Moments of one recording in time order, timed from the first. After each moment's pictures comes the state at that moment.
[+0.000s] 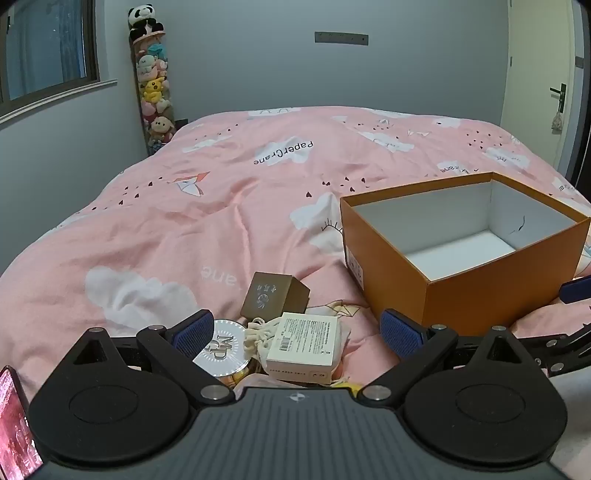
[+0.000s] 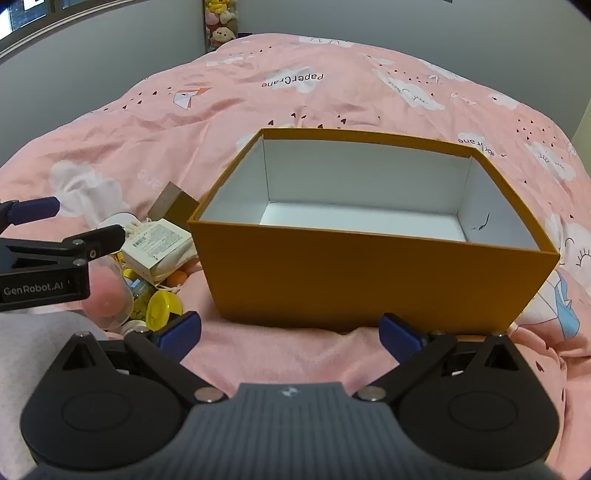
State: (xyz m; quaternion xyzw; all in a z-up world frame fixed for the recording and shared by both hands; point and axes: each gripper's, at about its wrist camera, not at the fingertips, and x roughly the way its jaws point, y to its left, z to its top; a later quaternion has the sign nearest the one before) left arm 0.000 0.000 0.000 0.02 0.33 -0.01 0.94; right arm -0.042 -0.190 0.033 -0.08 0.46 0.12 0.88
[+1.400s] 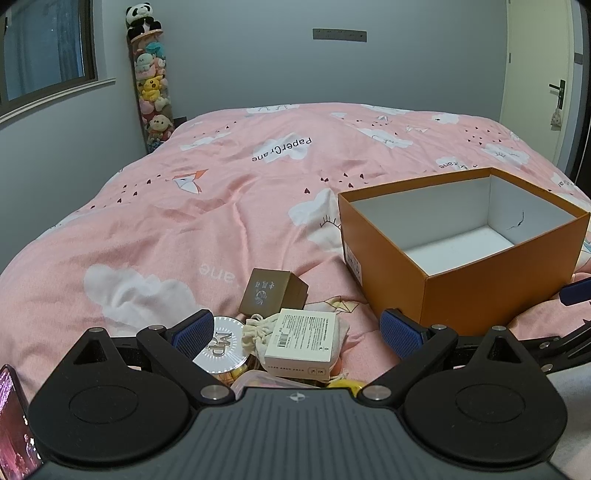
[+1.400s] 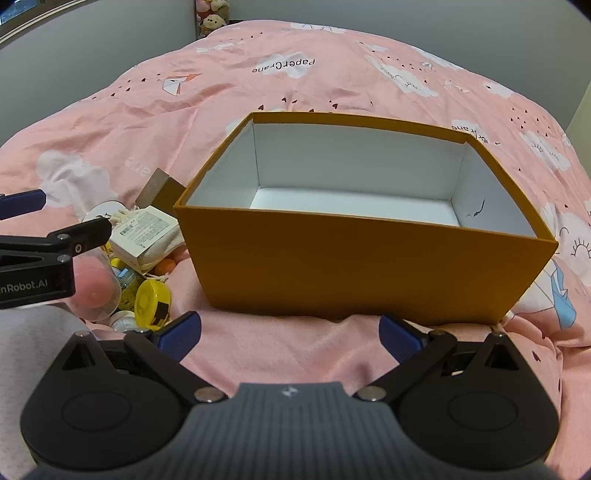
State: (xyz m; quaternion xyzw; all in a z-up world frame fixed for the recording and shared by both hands) left arm -0.004 -0.004 -0.002 0.03 0.34 -0.01 0.94; right arm -0.038 -0.191 0.028 -0.09 0.48 0.10 0.87
